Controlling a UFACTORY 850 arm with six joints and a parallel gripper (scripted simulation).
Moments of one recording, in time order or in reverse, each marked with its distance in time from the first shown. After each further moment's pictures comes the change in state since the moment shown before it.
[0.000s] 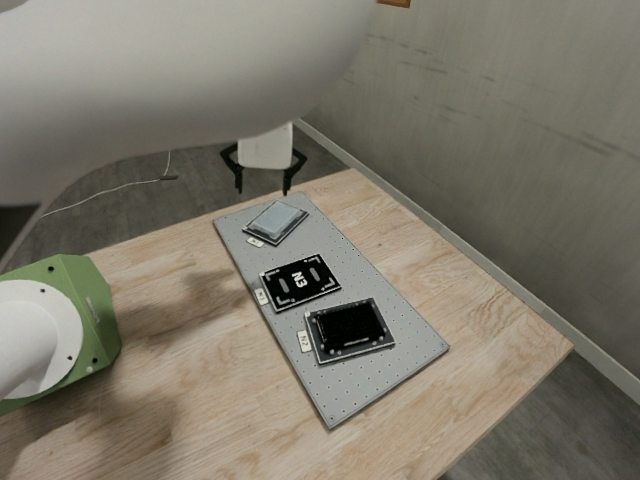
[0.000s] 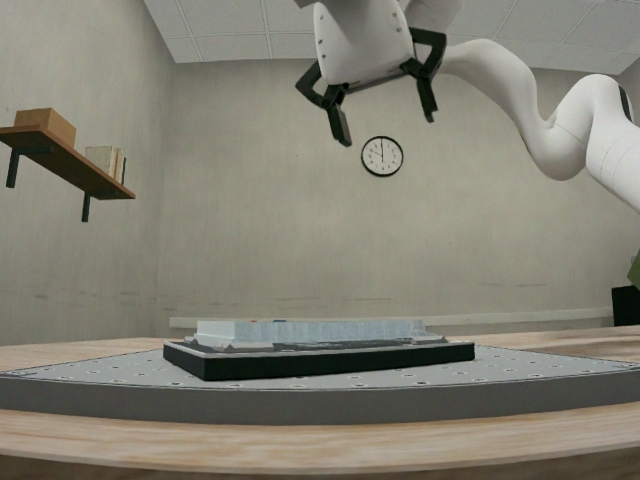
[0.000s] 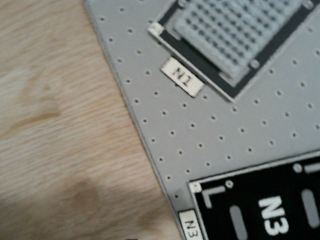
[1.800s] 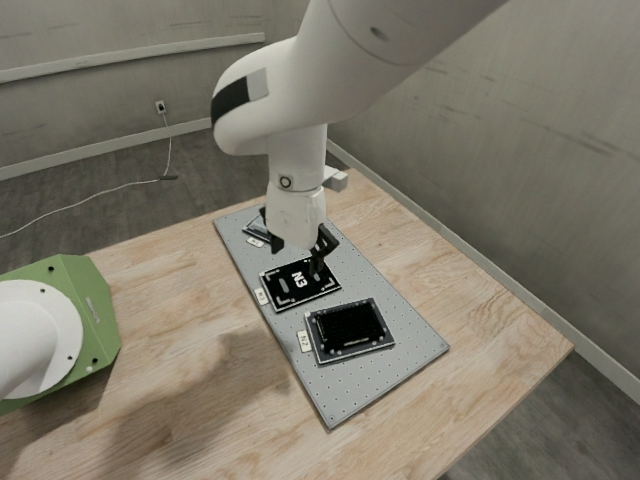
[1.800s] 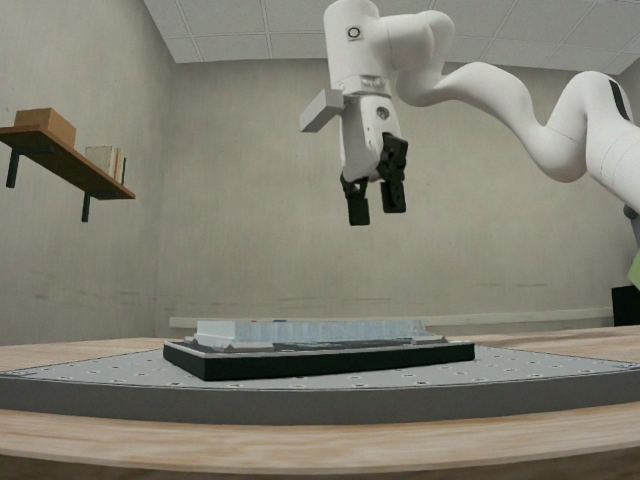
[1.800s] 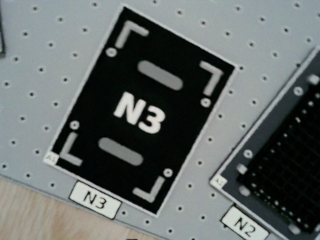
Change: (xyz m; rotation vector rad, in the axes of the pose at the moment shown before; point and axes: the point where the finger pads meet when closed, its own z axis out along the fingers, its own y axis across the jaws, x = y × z) arm -0.140 0.061 0.074 -0.055 0.124 0.797
